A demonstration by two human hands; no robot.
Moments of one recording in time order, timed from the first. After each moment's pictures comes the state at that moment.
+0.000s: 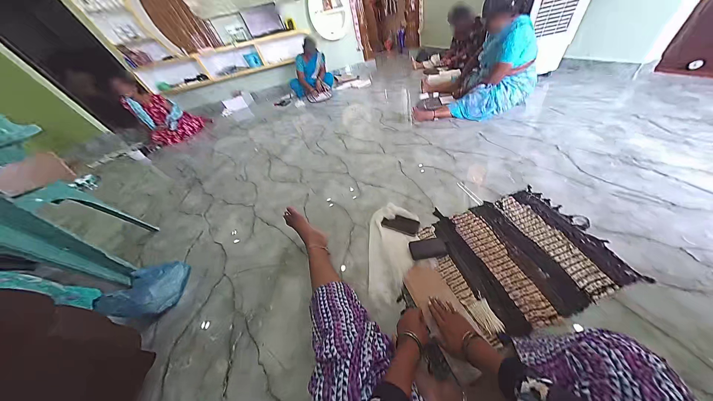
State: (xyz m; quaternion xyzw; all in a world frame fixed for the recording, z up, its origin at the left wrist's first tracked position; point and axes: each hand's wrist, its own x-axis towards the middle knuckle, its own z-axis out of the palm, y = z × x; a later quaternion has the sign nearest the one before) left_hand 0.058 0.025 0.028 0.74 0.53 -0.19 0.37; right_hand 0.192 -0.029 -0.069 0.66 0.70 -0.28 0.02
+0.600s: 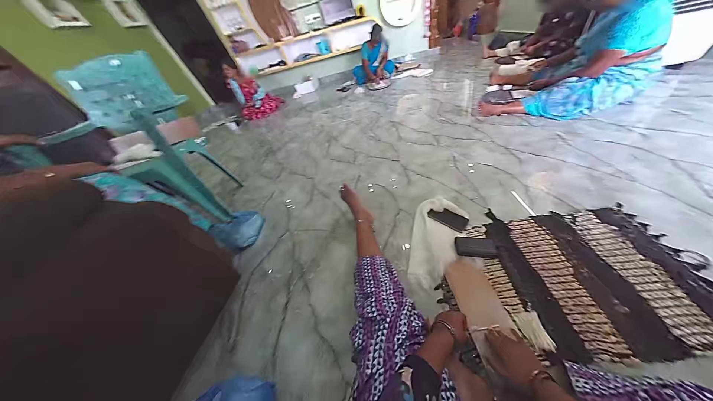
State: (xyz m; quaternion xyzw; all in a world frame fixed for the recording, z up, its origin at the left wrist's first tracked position) left_hand 0.038 0.028 -0.032 0.78 0.42 -0.22 0.40; right_hand 0.193 -0.083 -0.039 0.66 0.68 -0.29 0.11
